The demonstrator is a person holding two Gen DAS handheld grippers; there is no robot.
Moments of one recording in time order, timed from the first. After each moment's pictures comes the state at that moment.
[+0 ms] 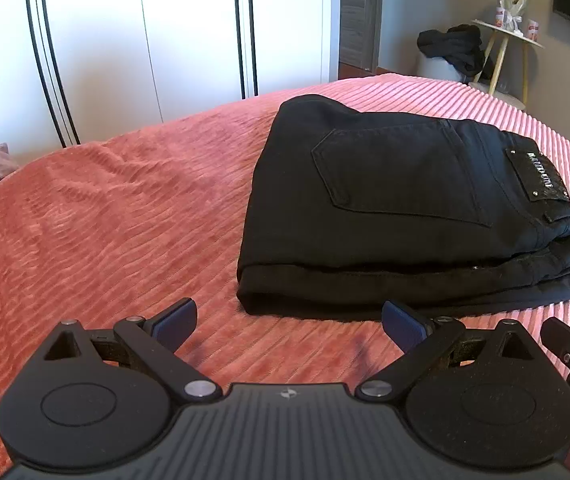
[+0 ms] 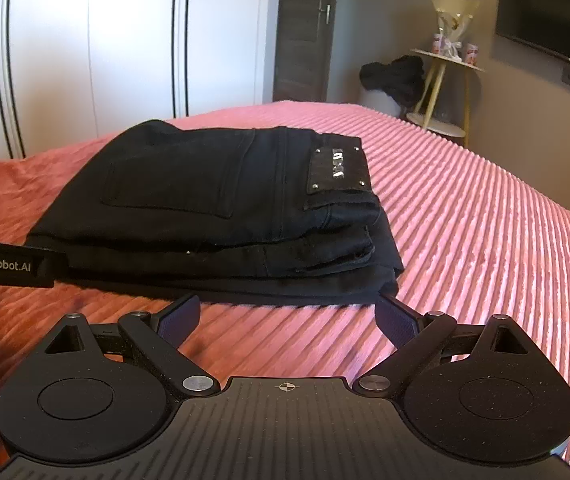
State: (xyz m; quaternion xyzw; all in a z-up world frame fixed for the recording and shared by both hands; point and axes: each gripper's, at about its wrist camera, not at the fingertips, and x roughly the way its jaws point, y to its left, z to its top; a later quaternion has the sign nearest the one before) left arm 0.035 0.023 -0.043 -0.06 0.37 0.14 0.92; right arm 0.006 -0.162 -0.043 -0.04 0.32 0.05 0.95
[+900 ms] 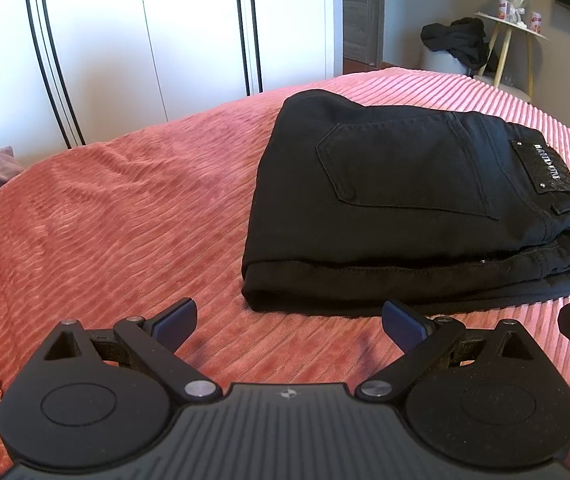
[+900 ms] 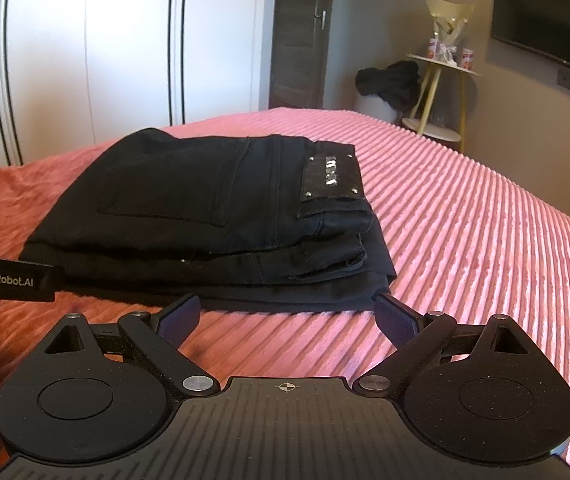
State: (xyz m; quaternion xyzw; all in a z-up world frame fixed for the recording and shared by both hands) left arm 0.037 0.023 -0.045 -0.05 0.38 0.14 0.91; right arm 0.006 -0.164 -0.039 -0.04 0.31 0.04 0.95
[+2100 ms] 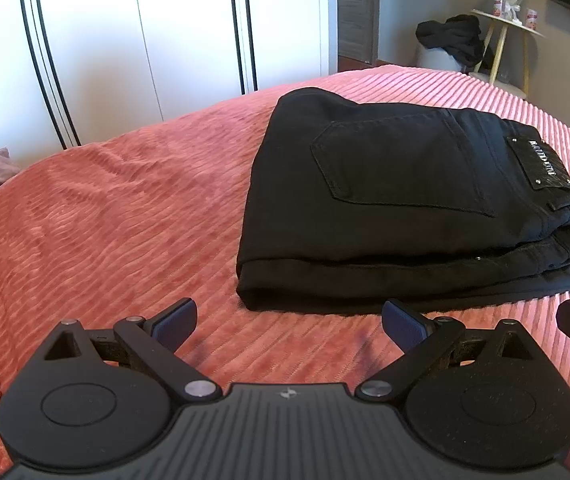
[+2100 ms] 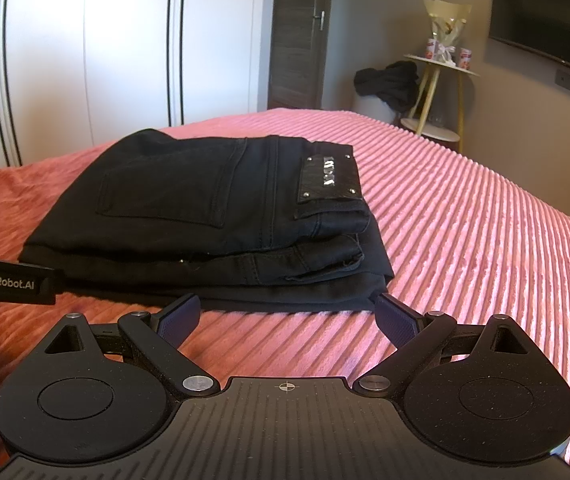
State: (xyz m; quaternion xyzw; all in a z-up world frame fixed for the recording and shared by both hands) left arm 0.038 0.022 -0.045 -0.04 0.38 0.13 0.91; right arm 0.006 -0.164 -0.038 -0.04 0.31 0.04 0.95
